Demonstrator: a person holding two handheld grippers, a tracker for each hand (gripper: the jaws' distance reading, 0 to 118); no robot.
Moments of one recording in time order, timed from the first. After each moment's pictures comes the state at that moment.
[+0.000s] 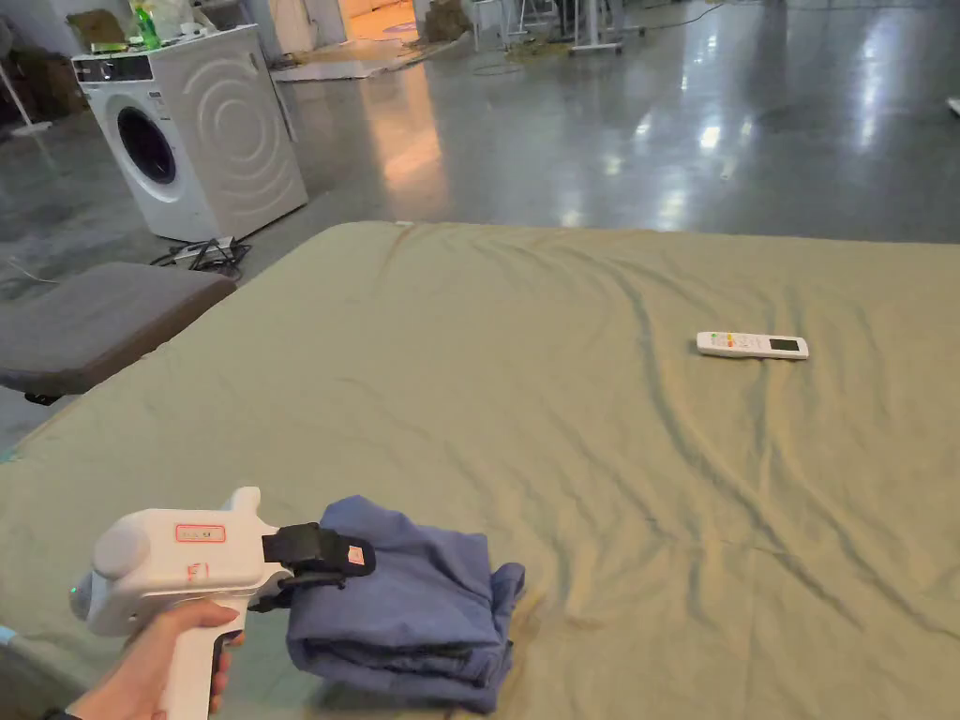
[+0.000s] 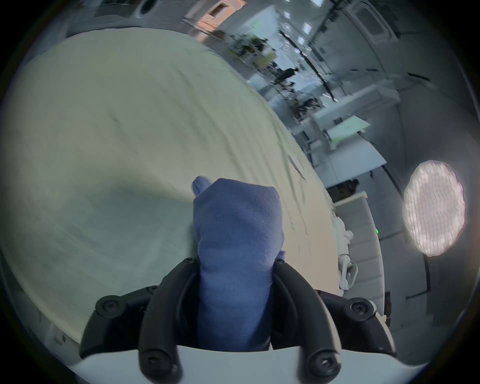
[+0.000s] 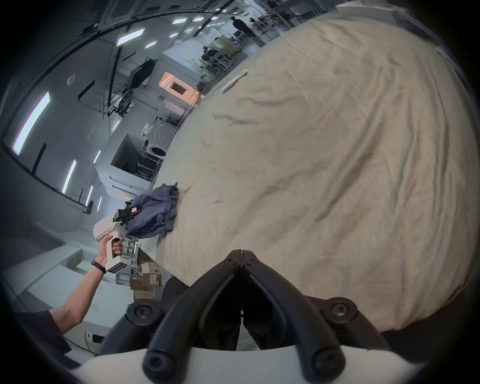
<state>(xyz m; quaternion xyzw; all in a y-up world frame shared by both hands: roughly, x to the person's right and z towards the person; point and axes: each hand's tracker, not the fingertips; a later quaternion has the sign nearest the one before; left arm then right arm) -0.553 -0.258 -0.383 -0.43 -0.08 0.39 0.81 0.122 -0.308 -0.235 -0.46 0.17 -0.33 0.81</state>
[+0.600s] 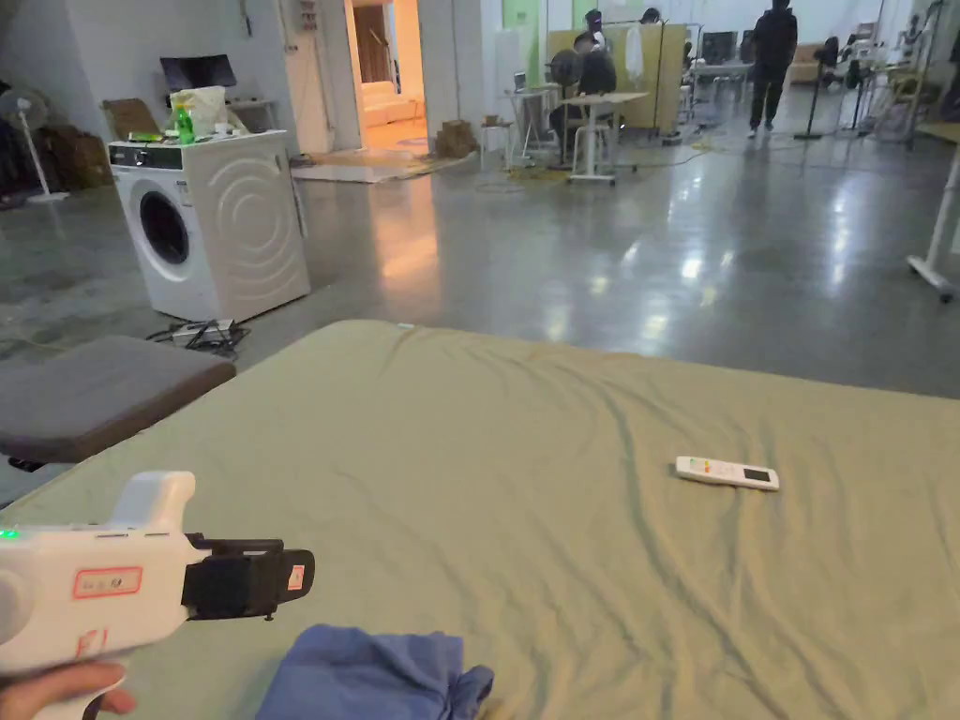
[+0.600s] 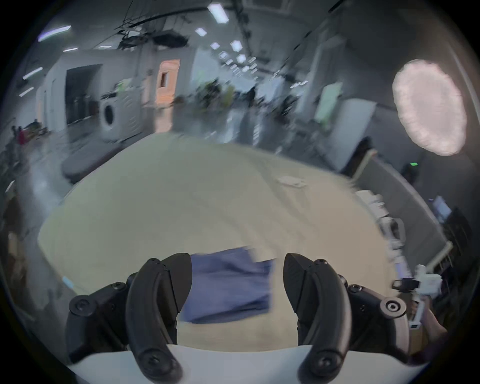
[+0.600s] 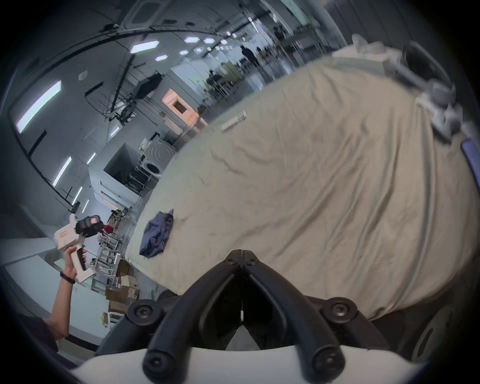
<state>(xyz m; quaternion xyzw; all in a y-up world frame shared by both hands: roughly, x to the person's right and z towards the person) -0.474 -0.075 -0.279 -0.29 -0.13 0.14 0.94 0.178 -0.230 -0.201 -0.36 0.14 -0.27 0.88</state>
